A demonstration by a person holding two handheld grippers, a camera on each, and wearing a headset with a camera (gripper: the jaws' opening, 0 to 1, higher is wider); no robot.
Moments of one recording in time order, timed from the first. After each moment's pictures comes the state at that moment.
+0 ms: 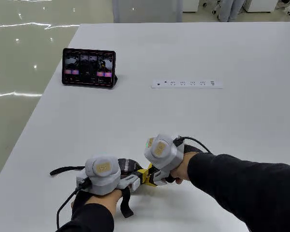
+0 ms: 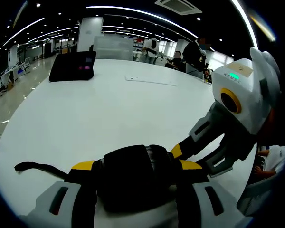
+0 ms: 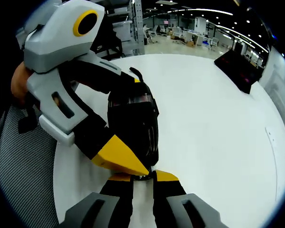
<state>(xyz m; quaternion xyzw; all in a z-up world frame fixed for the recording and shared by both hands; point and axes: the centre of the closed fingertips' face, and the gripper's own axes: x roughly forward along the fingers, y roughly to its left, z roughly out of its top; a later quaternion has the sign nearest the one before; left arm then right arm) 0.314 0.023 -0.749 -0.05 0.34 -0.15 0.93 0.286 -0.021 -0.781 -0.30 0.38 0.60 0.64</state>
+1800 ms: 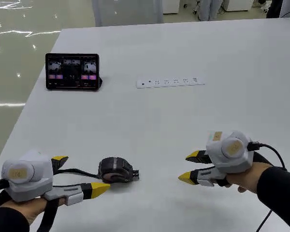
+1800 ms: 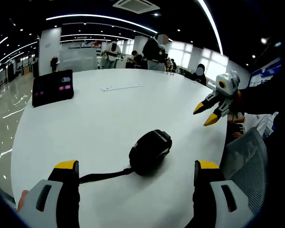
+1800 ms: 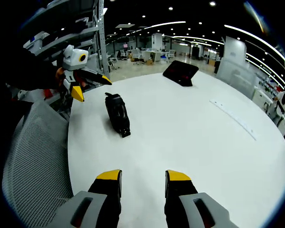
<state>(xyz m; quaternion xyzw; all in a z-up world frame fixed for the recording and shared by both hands) 0.270 0.083 -0.697 0.02 0.31 -0.32 0.89 0.268 -0.164 -0.712 -0.18 0.33 0.49 0.78</state>
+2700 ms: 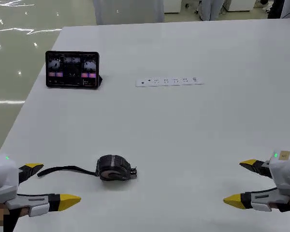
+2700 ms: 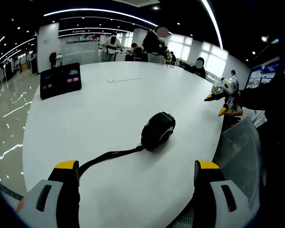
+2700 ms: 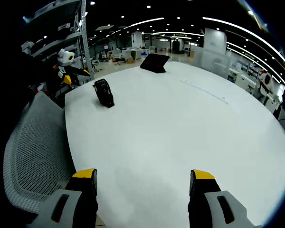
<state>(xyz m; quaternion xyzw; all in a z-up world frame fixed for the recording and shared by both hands) 0.245 0.141 -0.691 0.04 0.34 -0.33 0.88 0.227 -0.287 -0.726 -0.15 0.35 0.42 0.82</state>
